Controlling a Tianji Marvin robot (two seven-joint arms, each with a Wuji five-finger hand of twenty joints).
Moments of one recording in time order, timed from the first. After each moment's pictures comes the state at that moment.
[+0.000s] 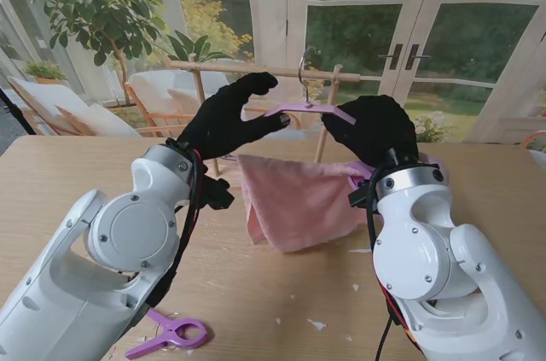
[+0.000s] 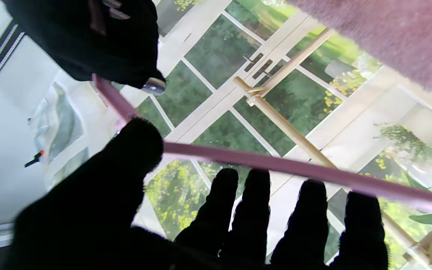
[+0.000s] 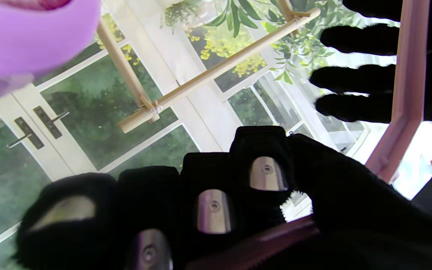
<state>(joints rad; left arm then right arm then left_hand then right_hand) 1.35 -1.14 -1.07 -2.19 0.36 0.47 -0.09 -1.57 -1.13 1.23 -2.26 -0.75 0.51 -0.05 0.57 -0.35 0.63 -0.10 0.25 0.28 0.36 0.46 0.32 0.25 0.30 0.43 0.17 0.39 0.24 0.58 -0.10 0.49 0.58 0.59 0.39 -0.31 0.80 0.01 1.25 -0.14 1.26 1.35 1.35 -0.02 1.43 1.11 1.28 0.08 1.69 1.08 1.13 0.28 1.88 0.28</state>
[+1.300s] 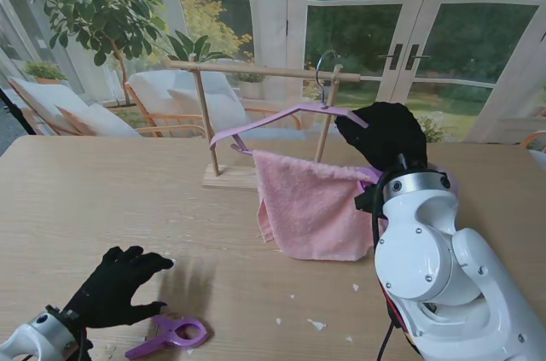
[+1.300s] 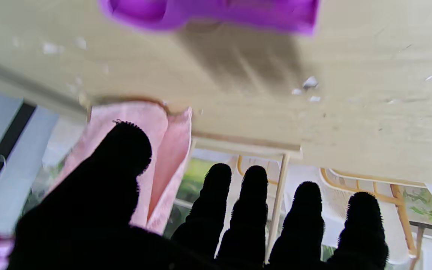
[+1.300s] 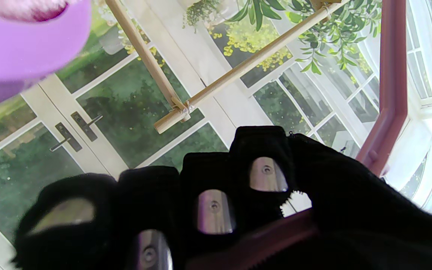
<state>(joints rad) 2.21 -1.07 -1.71 -1.99 0.93 -0.39 -0.09 -1.60 -1.14 1.25 -2.26 -0.71 0.59 -0.09 0.56 -0.30 0.50 -0.08 0.35 0.20 0.27 0.38 0.36 0.22 0.25 0.36 0.20 0.33 0.13 0.57 -0.02 0.47 0.23 0.83 0.39 -0.31 0.80 0.01 1.25 -0.14 1.26 1.36 1.35 -0.02 1.43 1.12 1.28 0.08 1.69 1.09 1.14 0.28 1.89 0.28</state>
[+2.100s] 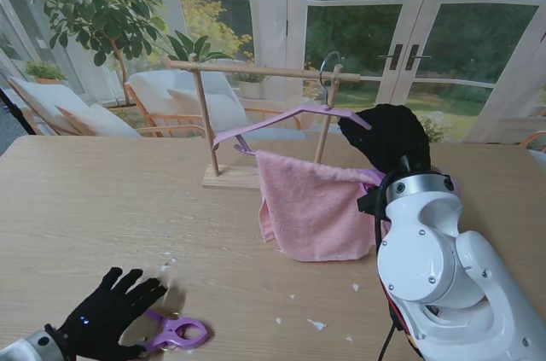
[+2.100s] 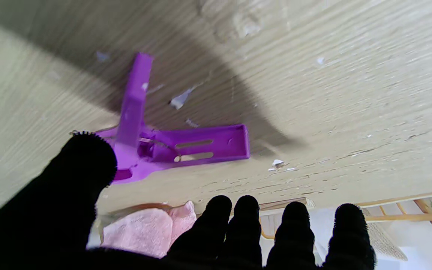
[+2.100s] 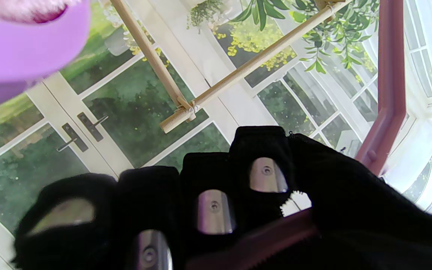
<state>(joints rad) 2.23 -1.03 -1.73 -1.87 1.32 -0.53 -0.01 -1.62 -1.14 1.26 -2.27 -0.71 0.59 -0.09 0.24 -0.37 0.75 -0.15 0.16 0.24 0.02 0.30 0.16 0.13 0.08 0.28 0.05 0.21 0.07 0.45 -0.08 0.33 0.19 0.70 0.39 -0.31 0.80 0.01 1.25 -0.14 1.26 1.37 1.35 -0.02 1.43 1.12 1.28 0.08 1.69 1.09 1.14 0.28 1.89 0.28</state>
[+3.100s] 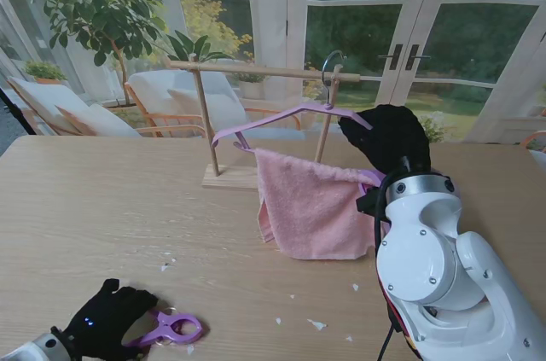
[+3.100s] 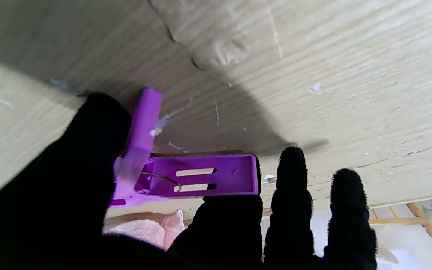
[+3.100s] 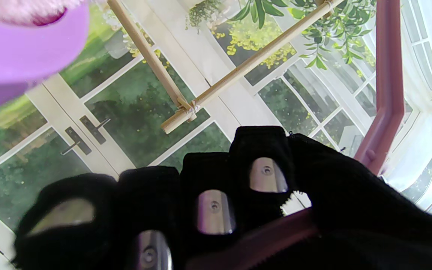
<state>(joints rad) 2.18 -1.01 -1.66 -1.77 1.35 -0.47 0.08 -1.62 -1.15 1.26 -2.28 -0.68 0.61 -0.10 0.47 -0.54 0.69 -0.16 0.24 0.27 0.59 0.73 0.41 0.14 0.42 0.53 0.43 0.21 0.43 0.62 0.03 0.38 0.76 0.64 0.39 -0.31 0.80 0.01 1.25 -0.14 1.26 1.37 1.35 -0.02 1.43 1.12 1.28 0.08 1.69 1.10 1.14 0.28 1.89 0.28</state>
